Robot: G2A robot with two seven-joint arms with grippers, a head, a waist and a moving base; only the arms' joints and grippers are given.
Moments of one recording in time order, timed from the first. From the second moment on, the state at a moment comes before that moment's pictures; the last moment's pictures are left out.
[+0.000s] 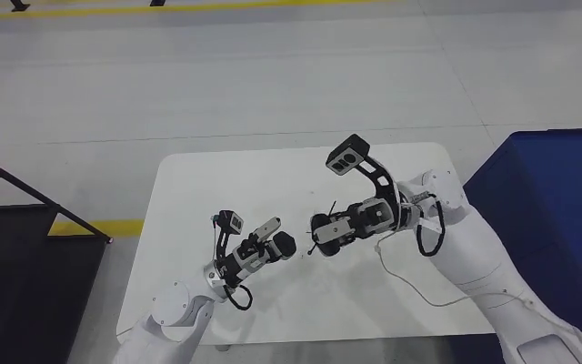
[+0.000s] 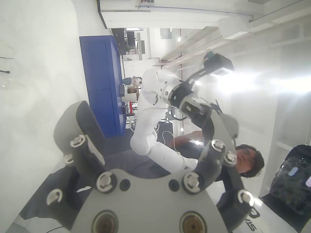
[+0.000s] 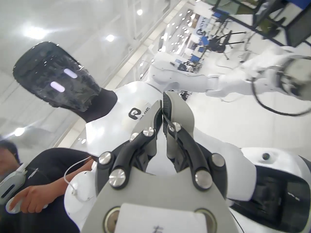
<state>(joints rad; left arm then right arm) 1.41 -1.19 -1.18 -1.77 -0.50 -0.17 -0.62 -0.80 -1.06 0.95 -1.64 1.12 -0.15 1.39</state>
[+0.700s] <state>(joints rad) 1.41 -1.19 -1.18 -1.77 -0.50 -0.17 -0.62 -0.79 -1.12 0.85 -1.88 1.24 -0.10 1.14</state>
